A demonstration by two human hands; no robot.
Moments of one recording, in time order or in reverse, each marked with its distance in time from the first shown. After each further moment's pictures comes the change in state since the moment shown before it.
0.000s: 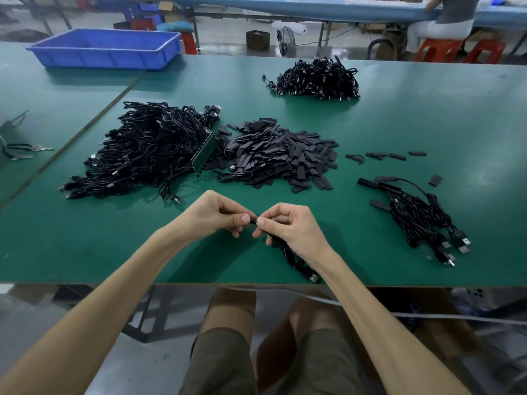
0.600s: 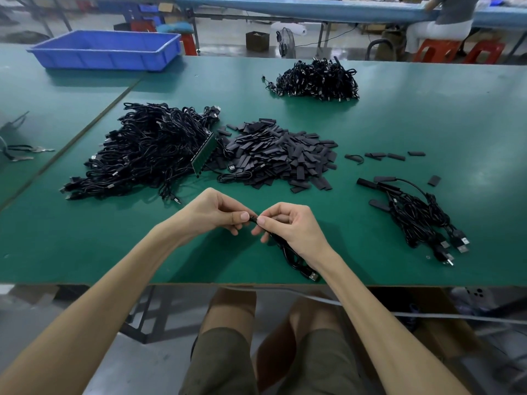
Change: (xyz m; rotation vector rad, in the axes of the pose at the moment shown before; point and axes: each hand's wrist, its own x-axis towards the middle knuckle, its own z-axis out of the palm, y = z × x) left_hand 0.004 -0.003 -0.006 -0.059 -0.050 -0.044; right_hand 0.003 0.003 0.000 0.030 0.008 -0.011
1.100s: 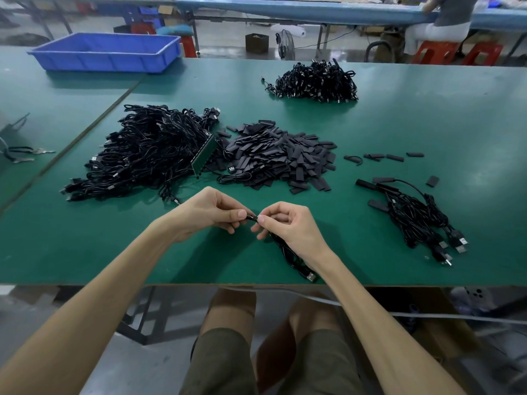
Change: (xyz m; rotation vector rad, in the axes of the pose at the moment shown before) left_hand 0.005 -0.002 -0.010 -0.045 -0.019 -0.087; right_hand 0.000 -0.002 0.002 -0.008 0.045 0.008
